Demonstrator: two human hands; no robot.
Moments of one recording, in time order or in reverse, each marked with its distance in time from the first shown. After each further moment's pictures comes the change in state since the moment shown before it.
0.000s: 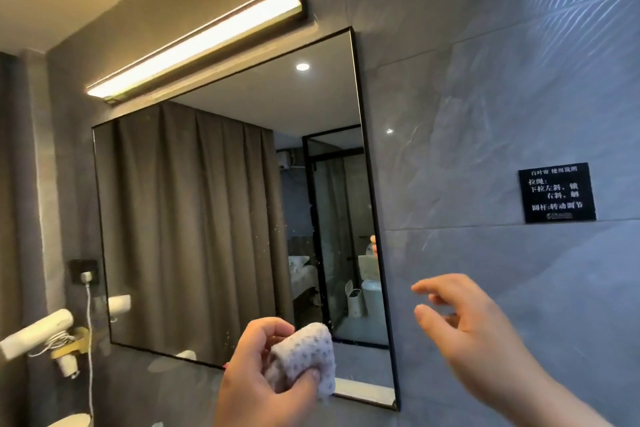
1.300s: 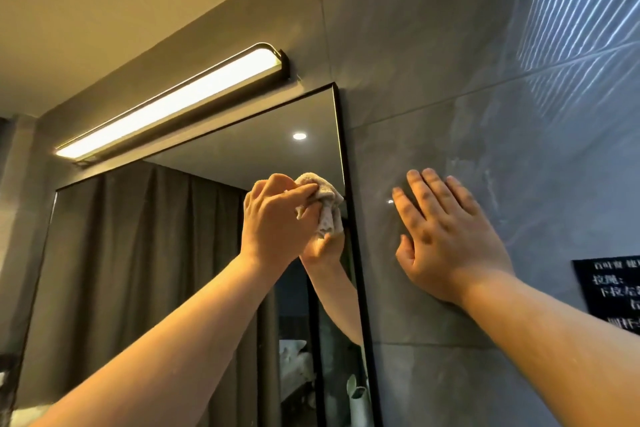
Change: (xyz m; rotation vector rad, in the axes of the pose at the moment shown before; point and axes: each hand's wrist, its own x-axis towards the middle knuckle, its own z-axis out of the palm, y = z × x) left_hand 0.326 0.037 0.122 0.547 0.339 0.841; right_hand 0.259 0.029 -0.038 -1.191 0.430 -0.499
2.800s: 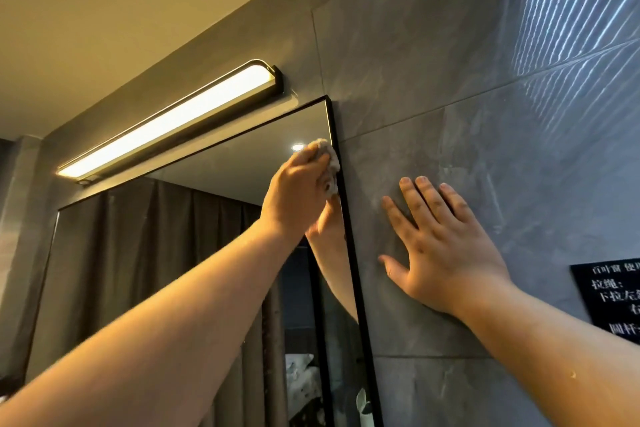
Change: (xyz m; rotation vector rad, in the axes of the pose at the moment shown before) left_hand 0.054 0.020 0.013 -0.039 -0.079 0.156; right_hand 0.000 0.002 0.007 -0.007 0.015 -0.029
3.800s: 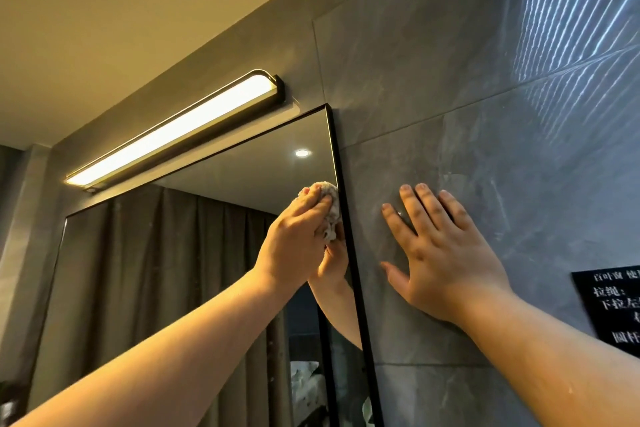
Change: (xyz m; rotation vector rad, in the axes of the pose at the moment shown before) left_hand -0.049 -0.011 0.018 -0.030 0.000 0.135; right_hand 0.000 0.000 0.000 0.019 0.010 -0.009
